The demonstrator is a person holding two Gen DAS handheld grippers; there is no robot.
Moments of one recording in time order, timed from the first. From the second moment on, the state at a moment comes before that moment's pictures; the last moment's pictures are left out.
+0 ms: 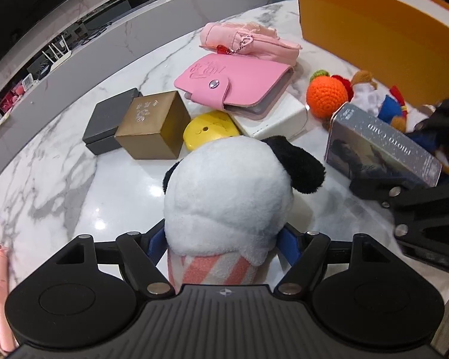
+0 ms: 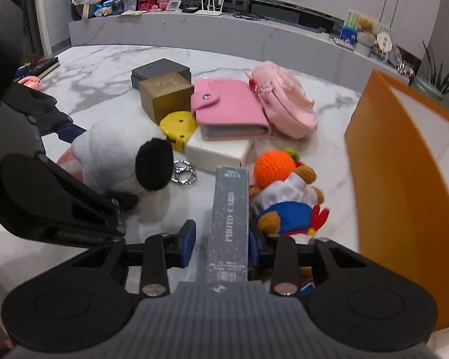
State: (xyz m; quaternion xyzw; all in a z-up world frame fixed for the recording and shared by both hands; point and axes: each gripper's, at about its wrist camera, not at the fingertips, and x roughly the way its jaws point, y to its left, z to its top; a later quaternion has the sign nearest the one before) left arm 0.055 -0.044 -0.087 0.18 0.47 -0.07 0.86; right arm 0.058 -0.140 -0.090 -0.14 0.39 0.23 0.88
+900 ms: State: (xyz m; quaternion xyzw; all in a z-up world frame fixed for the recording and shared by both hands) left arm 0.037 -0.038 -0.070 0.16 0.43 -0.05 0.89; right arm 0.056 -0.149 -0.054 -0.11 0.37 0.25 0.89
